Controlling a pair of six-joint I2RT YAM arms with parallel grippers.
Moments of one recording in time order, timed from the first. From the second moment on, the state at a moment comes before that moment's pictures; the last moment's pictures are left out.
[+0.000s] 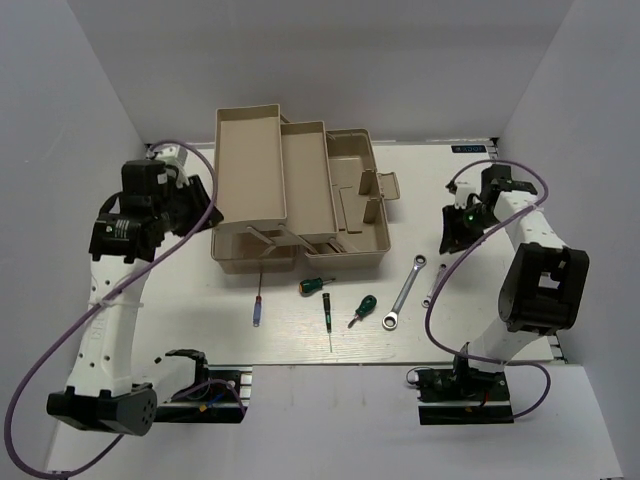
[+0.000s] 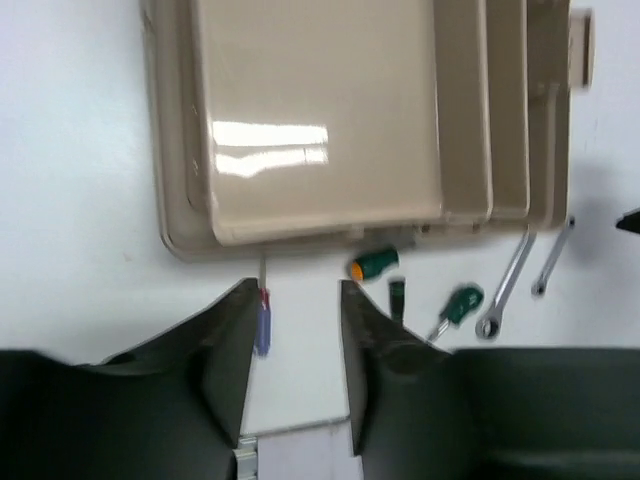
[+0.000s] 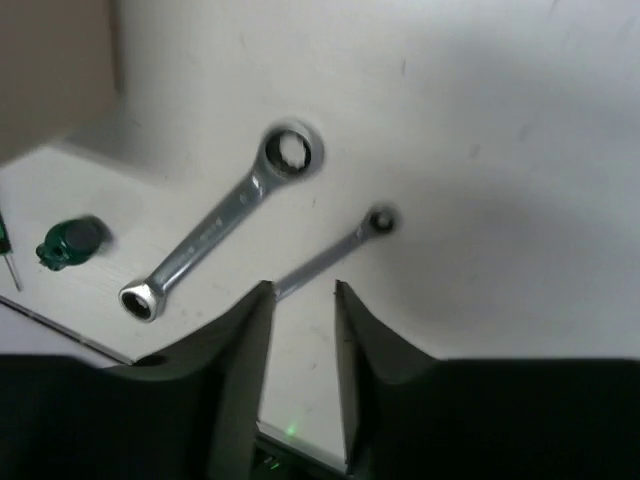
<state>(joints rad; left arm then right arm) -0.08 1.13 1.48 -1.00 0.15 -0.35 -0.11 1.67 1.31 -0.96 -0.45 -0.33</state>
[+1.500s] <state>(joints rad) -0.81 1.32 1.00 -0.73 -0.01 -0.44 0.02 1.57 1.20 -0.86 -0.15 0.05</state>
